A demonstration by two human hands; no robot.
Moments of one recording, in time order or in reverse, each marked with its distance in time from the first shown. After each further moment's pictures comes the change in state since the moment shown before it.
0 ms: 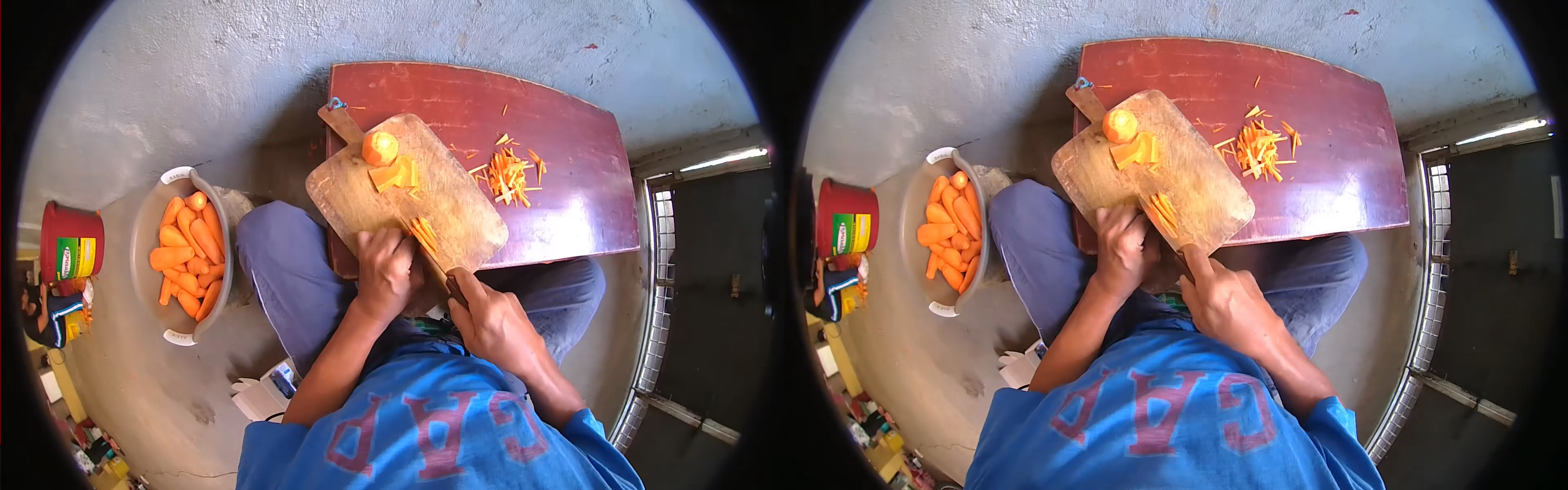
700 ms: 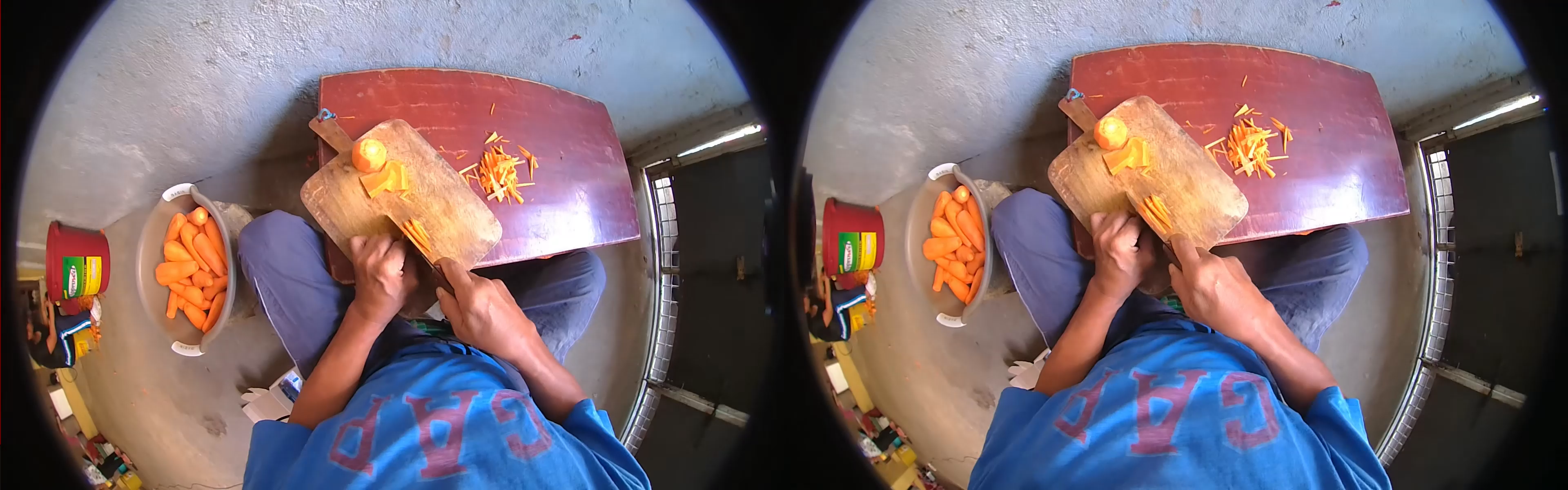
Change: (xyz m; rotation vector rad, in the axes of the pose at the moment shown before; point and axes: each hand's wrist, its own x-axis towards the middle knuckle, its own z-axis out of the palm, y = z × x) left_hand -0.006 -0.002 0.004 -0.009 0.008 -0.025; right_hand 0.006 0.004 0.004 -0.028 -0.015 0.016
